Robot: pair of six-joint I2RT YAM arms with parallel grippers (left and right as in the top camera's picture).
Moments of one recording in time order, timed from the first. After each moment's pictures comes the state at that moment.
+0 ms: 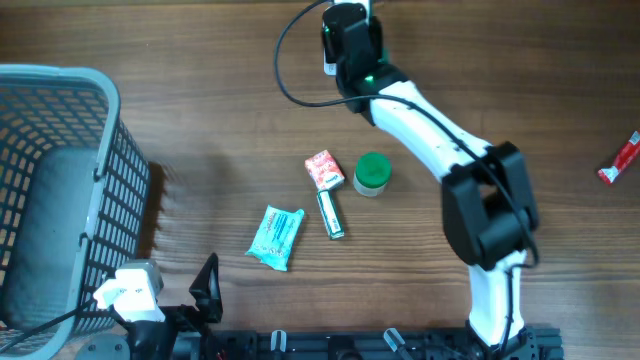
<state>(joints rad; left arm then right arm) 0.01 0.05 0.77 -1.12 0.11 -0.21 0.49 2.12 1.71 -0.11 0.54 0.11</state>
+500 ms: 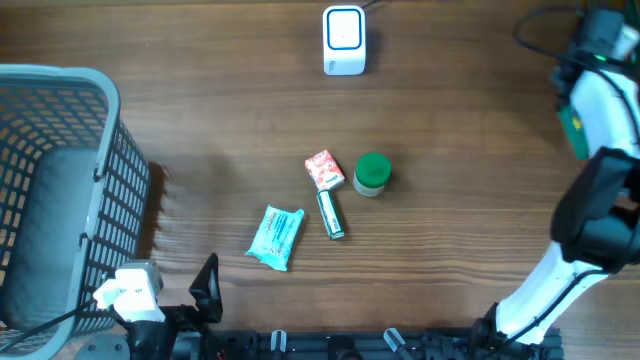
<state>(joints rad) 0.01 0.05 0.77 -1.12 0.11 -0.21 -0.34 2.07 1.61 -0.51 0.44 0.26</state>
